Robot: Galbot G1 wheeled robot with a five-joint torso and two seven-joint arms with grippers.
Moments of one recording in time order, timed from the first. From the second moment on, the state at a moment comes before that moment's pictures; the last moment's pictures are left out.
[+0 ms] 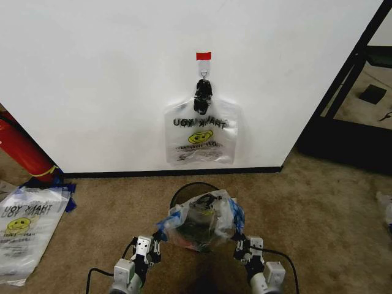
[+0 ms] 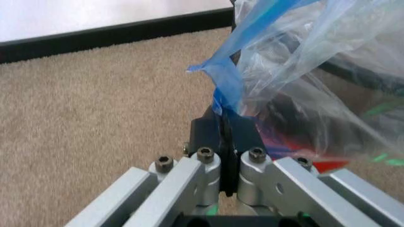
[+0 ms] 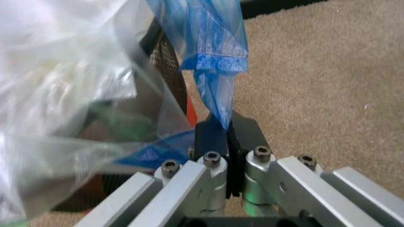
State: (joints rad) left arm 1.54 -0.81 -0.03 -2.12 -0.52 0.13 -0.46; right arm -1.64 1.33 0.25 2.04 0.40 -0.23 0.29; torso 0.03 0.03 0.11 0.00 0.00
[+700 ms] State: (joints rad) left arm 1.43 -0.81 0.04 -2.08 -0.56 0.21 -0.47; right arm -1.52 1.34 0.26 1.98 0.50 -0.42 0.35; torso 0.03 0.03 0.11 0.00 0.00
